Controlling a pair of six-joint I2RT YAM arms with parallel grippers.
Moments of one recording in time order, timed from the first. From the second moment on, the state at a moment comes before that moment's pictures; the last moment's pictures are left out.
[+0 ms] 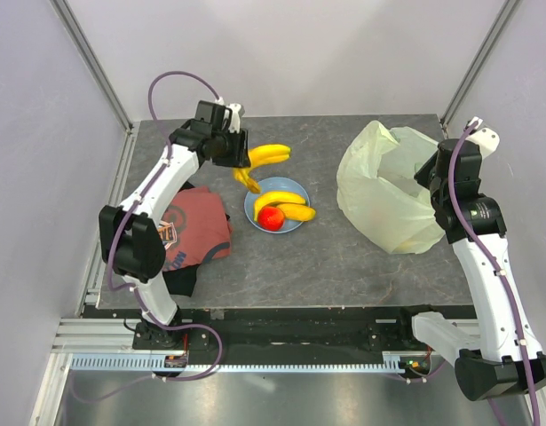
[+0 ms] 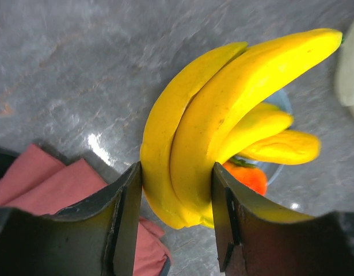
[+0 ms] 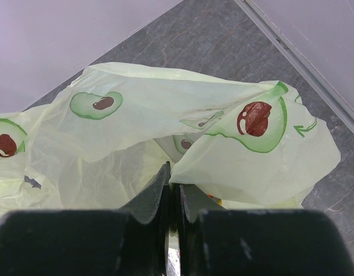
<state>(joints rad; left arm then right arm) -0.32 1.78 1.63 -0.68 0.16 -0.12 0.11 1.01 1.26 -0.67 0.41 0.53</state>
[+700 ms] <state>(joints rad) -0.62 1.82 2.26 -0.33 0.55 -0.37 0.12 1.01 1.26 -0.59 0.26 0.63</state>
